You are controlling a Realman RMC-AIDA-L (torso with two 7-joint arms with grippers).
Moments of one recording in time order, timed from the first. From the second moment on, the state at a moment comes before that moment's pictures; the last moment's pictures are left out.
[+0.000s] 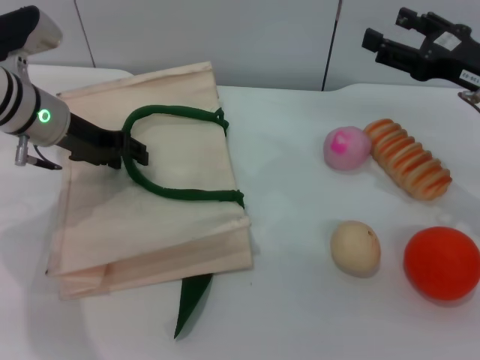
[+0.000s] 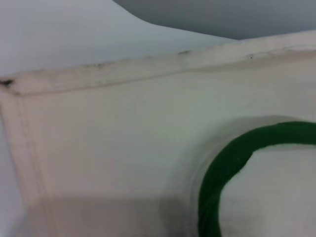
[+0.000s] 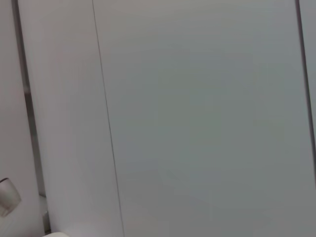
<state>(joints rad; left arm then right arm) -0.95 -1.91 0.43 0.41 -0.24 -1.10 0.58 0.70 2.02 -0.66 -0.46 1.53 1.27 -1.93</state>
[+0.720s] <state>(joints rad) -0.95 -1.90 0.43 0.41 -0.16 -1.08 0.53 0.70 2.02 -0.66 -0.46 1.53 1.30 -1.93</state>
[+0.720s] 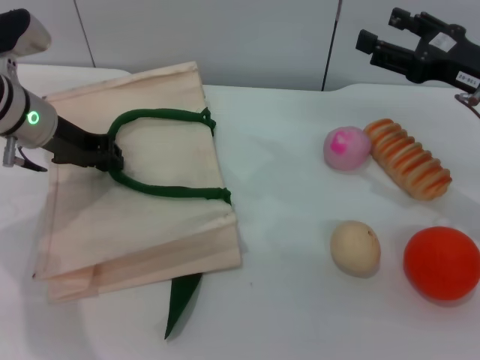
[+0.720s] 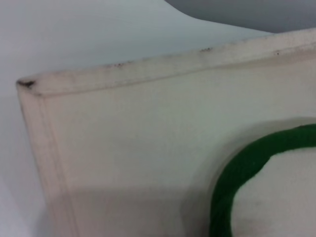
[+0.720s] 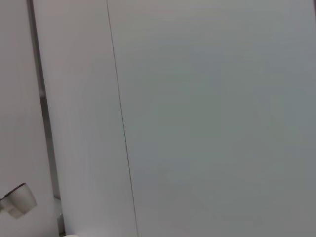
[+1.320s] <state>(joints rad) -0.94 -1.93 0.43 0.43 -0.17 -1.03 0.58 0.69 2.02 -0.66 -0.46 1.52 1.30 -1.93</state>
